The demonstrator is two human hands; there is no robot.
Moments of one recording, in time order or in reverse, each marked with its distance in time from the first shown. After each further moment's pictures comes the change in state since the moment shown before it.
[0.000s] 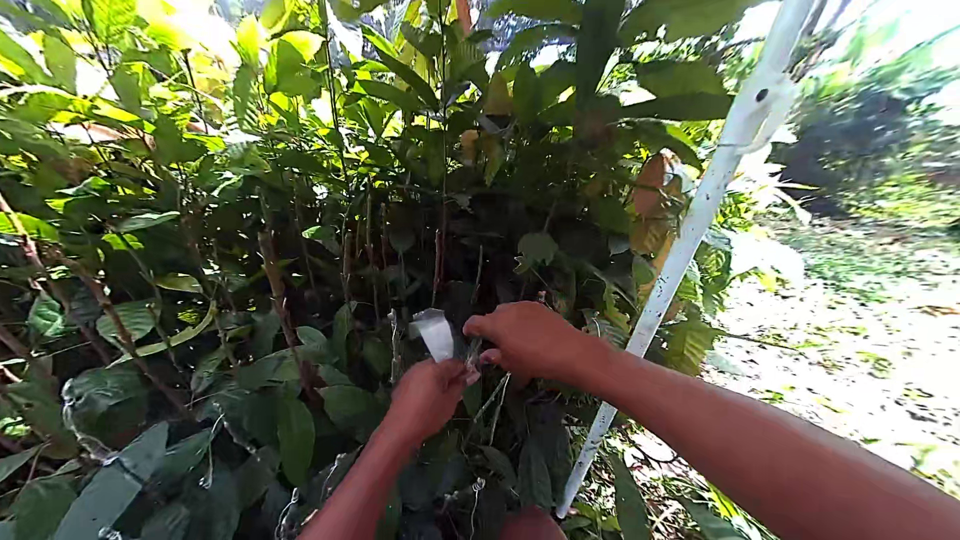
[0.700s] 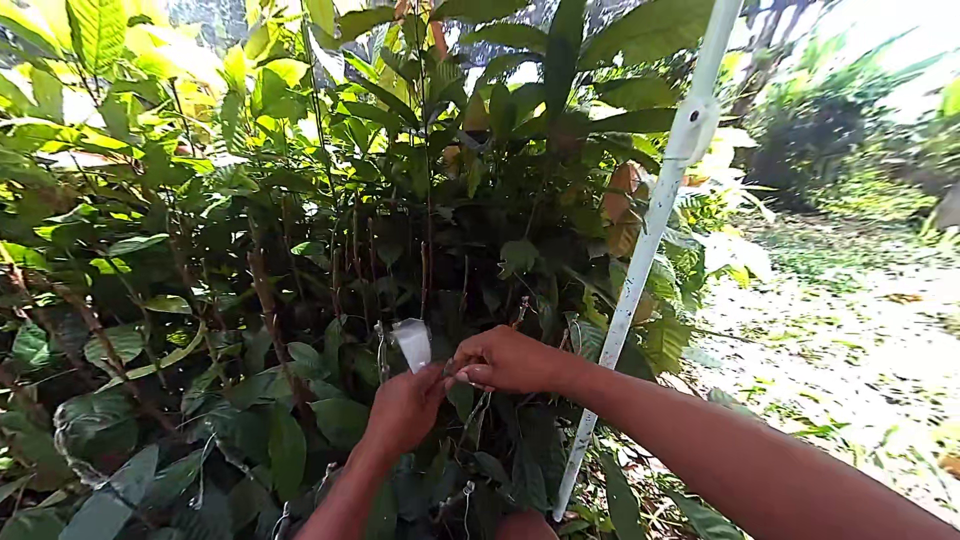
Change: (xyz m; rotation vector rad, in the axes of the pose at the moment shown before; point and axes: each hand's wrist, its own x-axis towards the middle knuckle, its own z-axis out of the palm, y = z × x) left_hand -0.014 -0.013 -0.004 0.091 0.178 0.120; right_hand -0.011 -0.002 0.015 0.539 -0.063 -0.015
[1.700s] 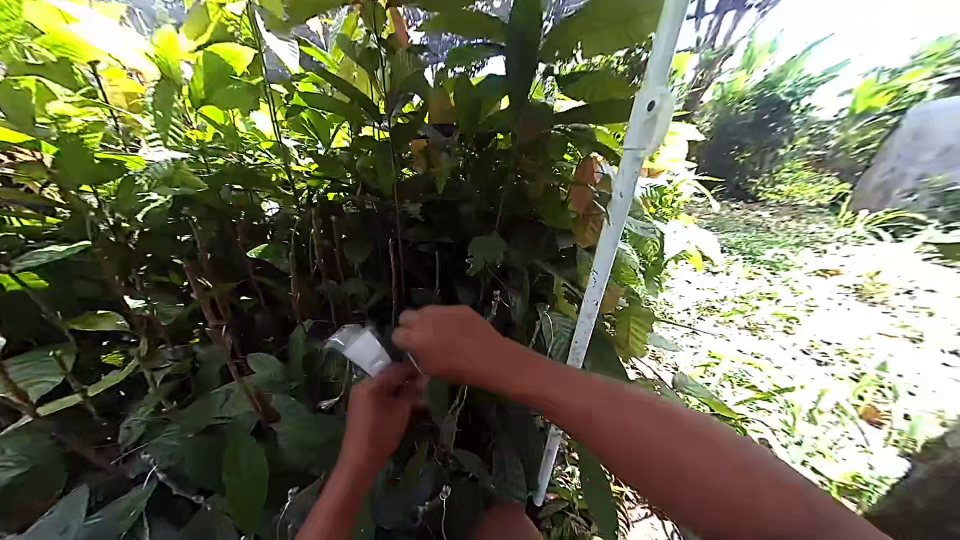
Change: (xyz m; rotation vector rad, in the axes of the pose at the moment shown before) left_hand 0.001 0.011 0.013 -0.354 0.281 -0.019; right_hand 0.019 -0.030 0.008 -0.530 0.256 -0.174
